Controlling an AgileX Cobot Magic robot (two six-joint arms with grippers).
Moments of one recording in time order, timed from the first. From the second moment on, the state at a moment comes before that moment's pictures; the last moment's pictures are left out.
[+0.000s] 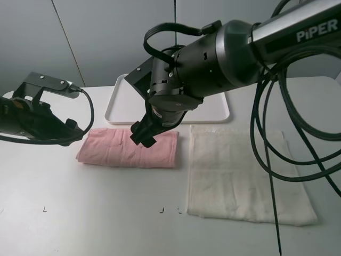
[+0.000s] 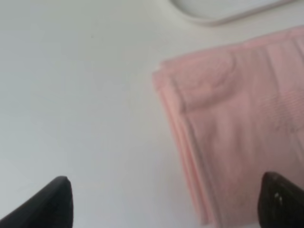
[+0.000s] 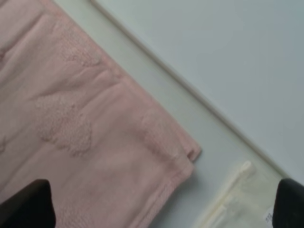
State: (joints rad) left arm -0.18 1.59 -0.65 -0.22 0.12 0.33; right arm 0.92 1.98 -1.26 -0.70 0.61 0.74
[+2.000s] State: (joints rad) left arm -0.17 2.04 -1.15 0.03 0.71 -0.10; right arm 0.69 2.19 -1.49 0.15 0.85 0.19
